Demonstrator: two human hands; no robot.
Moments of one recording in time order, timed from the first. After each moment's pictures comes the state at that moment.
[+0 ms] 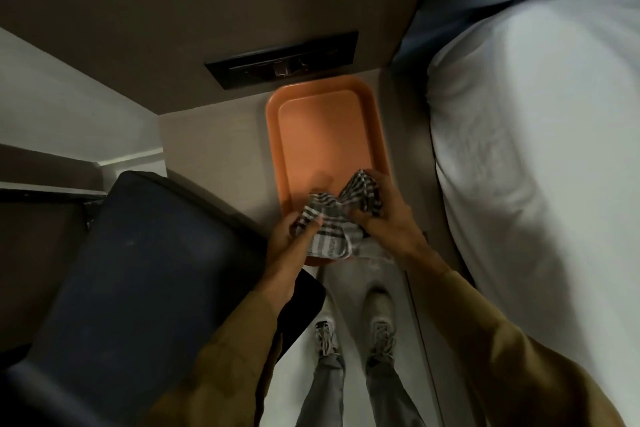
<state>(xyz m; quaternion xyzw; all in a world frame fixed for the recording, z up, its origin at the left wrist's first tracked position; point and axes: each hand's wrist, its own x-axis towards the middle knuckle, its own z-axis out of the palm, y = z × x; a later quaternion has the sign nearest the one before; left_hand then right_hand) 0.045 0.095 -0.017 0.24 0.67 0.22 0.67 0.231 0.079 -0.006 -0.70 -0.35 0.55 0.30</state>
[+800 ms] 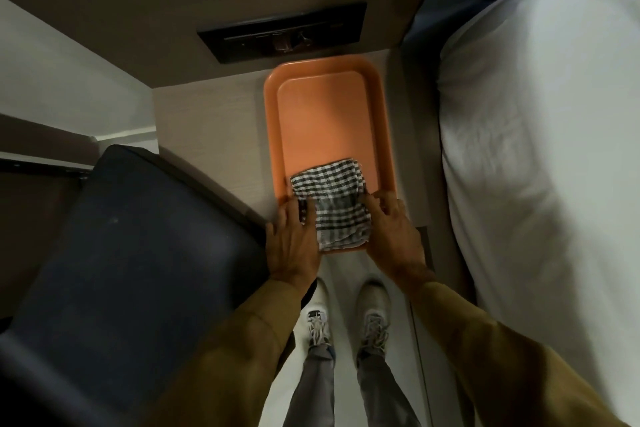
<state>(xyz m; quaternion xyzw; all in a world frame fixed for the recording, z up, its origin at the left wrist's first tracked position) 0.060 0.074 -0.056 0.72 0.59 -0.24 0.26 0.234 0.037 -0.055 -0.73 -0.59 0.34 -0.01</state>
